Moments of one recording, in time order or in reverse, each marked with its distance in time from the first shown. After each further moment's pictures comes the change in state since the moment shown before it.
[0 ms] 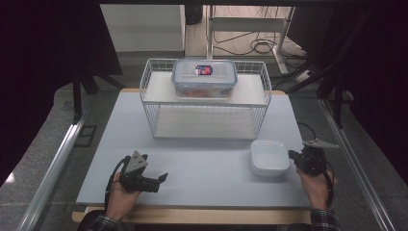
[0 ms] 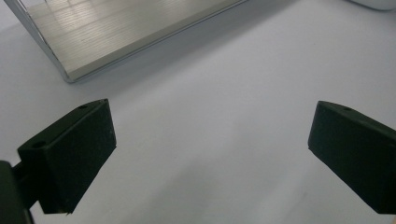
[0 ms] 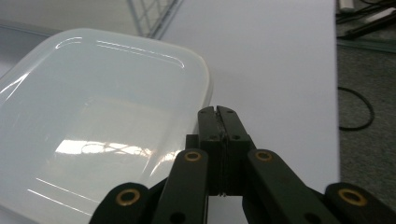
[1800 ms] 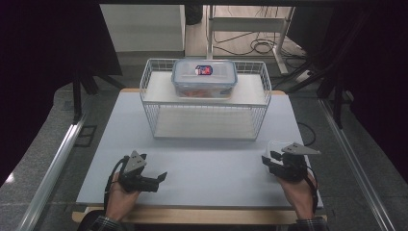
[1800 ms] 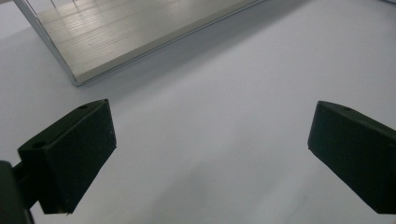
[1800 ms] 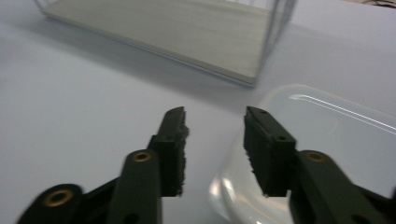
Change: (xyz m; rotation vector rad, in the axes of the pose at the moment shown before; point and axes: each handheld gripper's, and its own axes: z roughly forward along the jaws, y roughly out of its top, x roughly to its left) left arm 0.000 0.001 -0.003 -0.016 0.014 -0.006; right arm 0.071 0.007 -0.018 -0.083 0.156 -0.121
